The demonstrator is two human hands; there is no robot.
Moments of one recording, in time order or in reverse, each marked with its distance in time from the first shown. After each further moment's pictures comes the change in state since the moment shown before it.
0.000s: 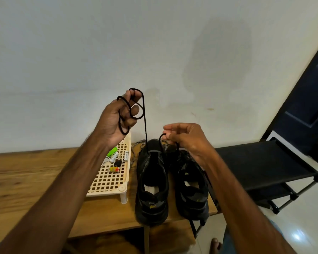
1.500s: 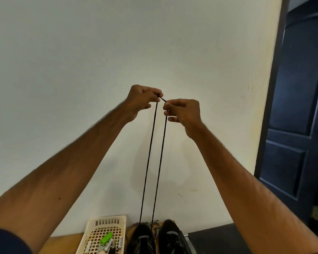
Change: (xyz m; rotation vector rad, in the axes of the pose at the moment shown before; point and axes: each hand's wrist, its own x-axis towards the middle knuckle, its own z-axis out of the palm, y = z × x) left_hand 0.083 0.268 0.204 0.781 0.036 0.413; right_hand -0.008 -0.351 0.000 -0.060 0.263 -0.623
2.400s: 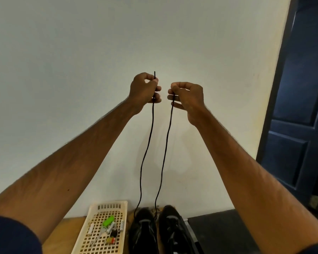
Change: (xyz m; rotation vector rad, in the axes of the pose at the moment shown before) left_hand -0.007 -0.015 0.023 -0.021 0.186 -0.028; right_hand -0.001 -0.001 0.002 0.010 0.055 0.046
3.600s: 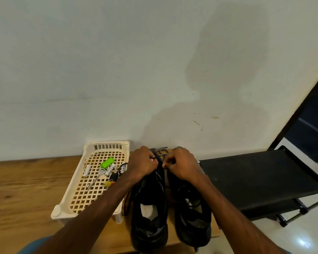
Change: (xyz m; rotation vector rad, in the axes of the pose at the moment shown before) left_hand -0.220 -0.394 0.031 0.768 -0.404 -0.454; right_hand -0.175 0.387 -0.013 -0.940 -0.645 0.332
